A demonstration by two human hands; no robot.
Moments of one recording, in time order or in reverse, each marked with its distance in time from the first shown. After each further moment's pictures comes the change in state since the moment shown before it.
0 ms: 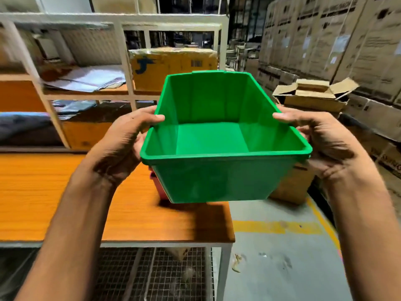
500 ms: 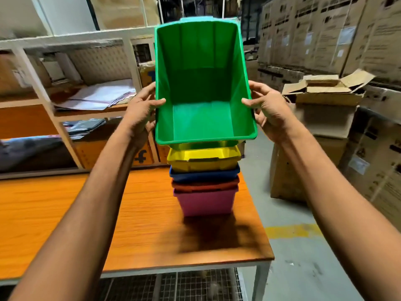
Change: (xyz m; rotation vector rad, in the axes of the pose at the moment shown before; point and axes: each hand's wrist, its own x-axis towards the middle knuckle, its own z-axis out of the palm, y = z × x) left_hand 0.164 0.020 -0.088 0.200 0.016 0.205; right_hand 0.179 0.055 0.072 -0.185 0.146 -0.138
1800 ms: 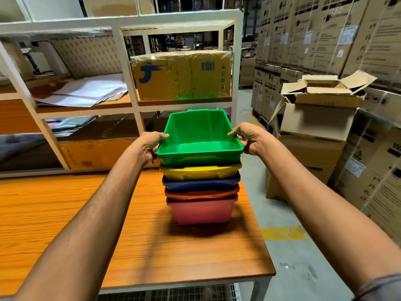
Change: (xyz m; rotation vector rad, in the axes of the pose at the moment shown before) left_hand 0.054 -0.094 -0.004 0.083 0.181 -0.603; right_hand 0.084 0.094 -0.006 -0.039 0.093 0.564
